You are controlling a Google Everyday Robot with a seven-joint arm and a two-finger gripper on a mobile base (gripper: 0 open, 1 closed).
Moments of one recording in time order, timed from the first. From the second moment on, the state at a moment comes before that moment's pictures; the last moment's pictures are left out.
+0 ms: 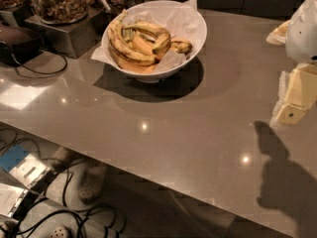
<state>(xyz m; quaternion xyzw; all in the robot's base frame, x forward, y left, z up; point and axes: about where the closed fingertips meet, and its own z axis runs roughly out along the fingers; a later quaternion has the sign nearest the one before) 0.438 -0.217 0.976 -0.60 0.78 -0.03 0.16</state>
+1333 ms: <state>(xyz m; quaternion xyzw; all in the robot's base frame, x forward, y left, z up) 0.507 -0.164 1.004 -0.58 0.80 -0.01 0.16</state>
